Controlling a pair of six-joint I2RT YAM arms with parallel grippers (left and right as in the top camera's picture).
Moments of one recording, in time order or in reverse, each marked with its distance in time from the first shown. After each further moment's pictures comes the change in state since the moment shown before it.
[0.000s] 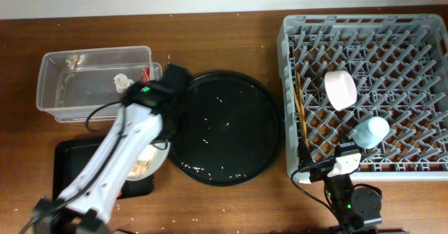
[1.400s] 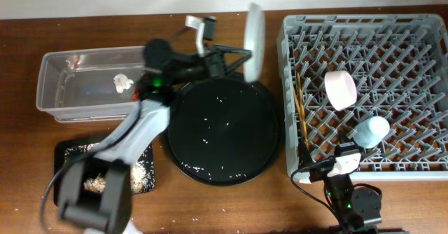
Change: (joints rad) left arm 0.052 0.185 -0.147 1.982 1.158 -0.364; right arm 0.000 -0.002 -0.001 0.002 -0.004 0.000
